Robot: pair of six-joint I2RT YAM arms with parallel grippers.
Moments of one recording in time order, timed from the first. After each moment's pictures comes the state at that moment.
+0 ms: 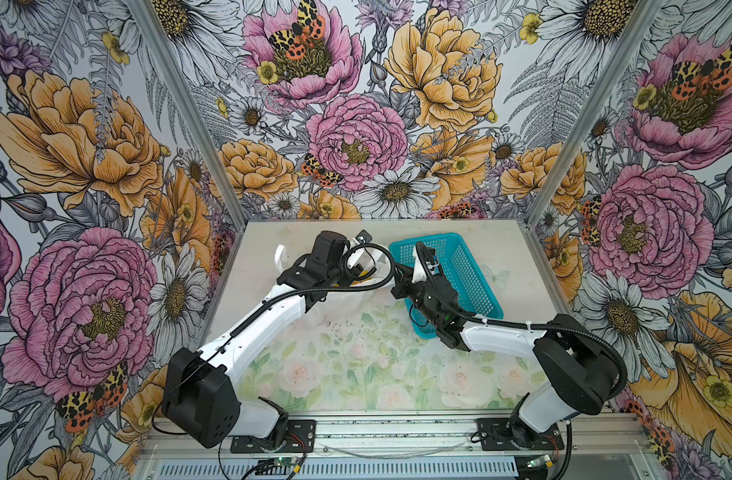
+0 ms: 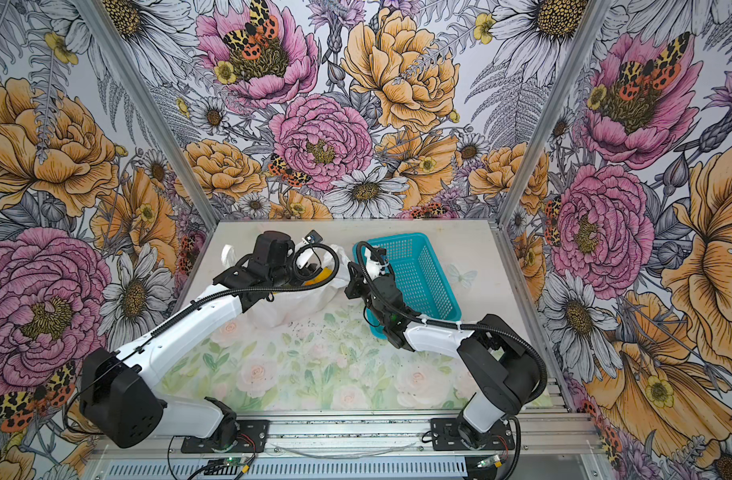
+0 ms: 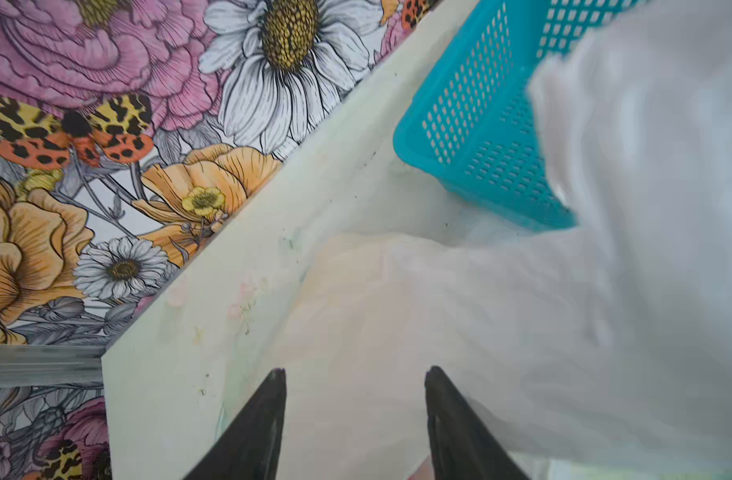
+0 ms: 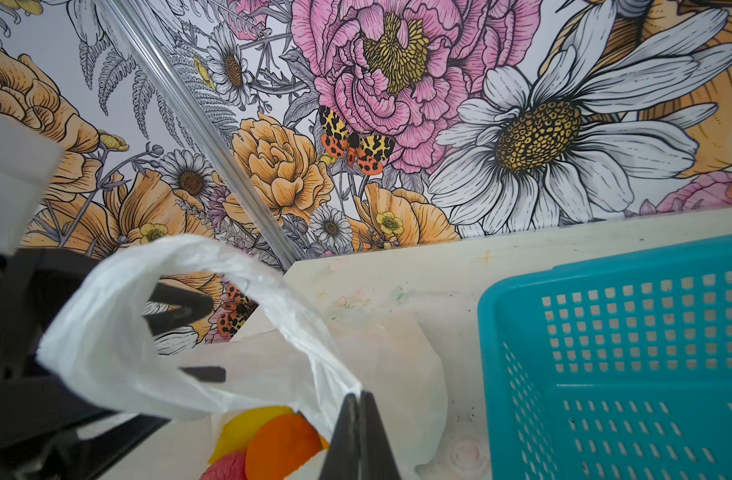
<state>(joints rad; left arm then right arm) -0.50 1.38 1.14 -0.42 -0.12 0.40 0.74 1.59 0.77 0.74 0.19 0.48</state>
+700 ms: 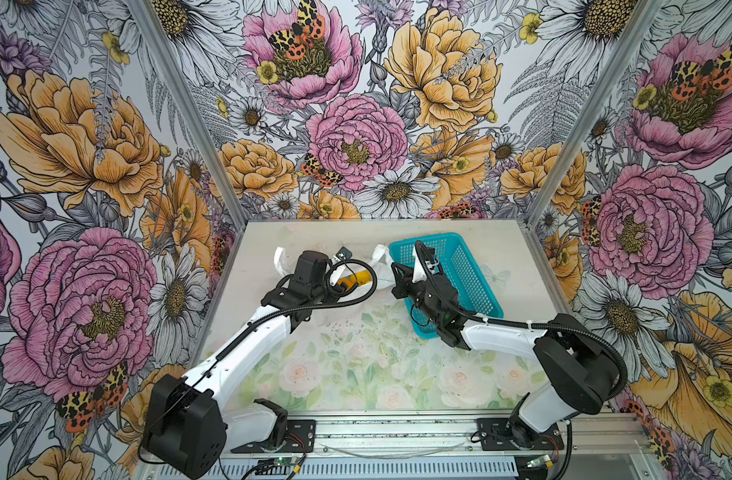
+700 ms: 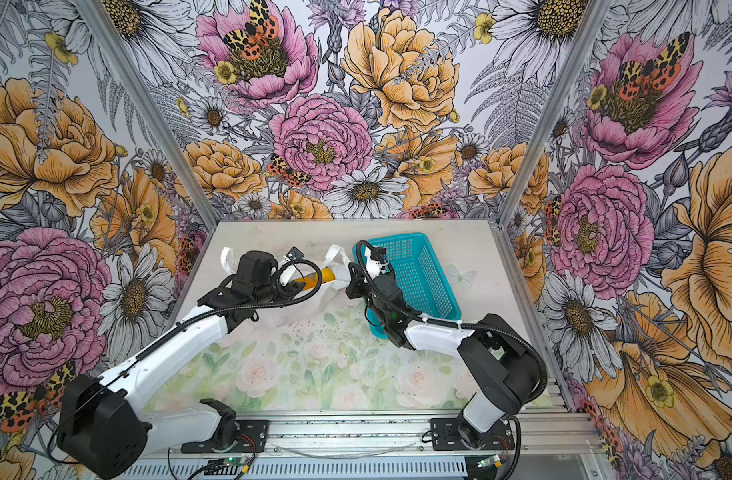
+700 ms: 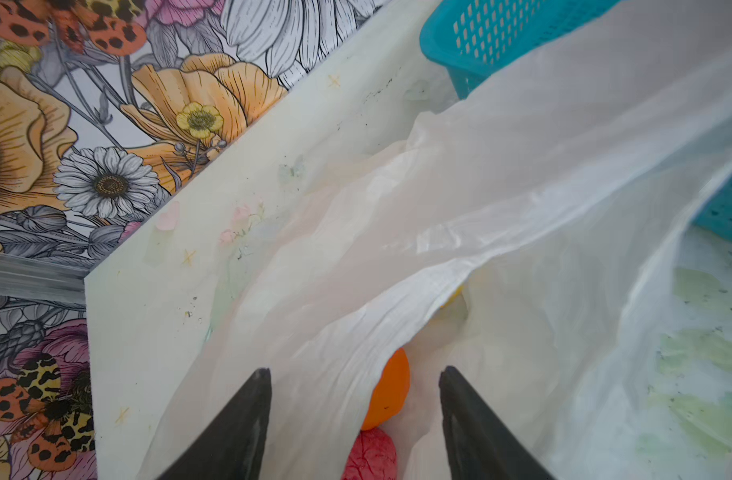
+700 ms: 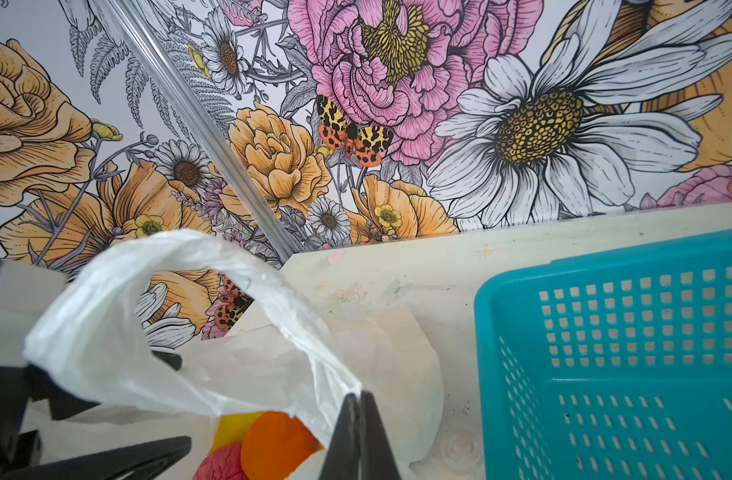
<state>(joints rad) -0.42 1.29 0.96 -0.39 -0.13 0.37 0.74 1.59 0.78 0.71 0.17 0.48</state>
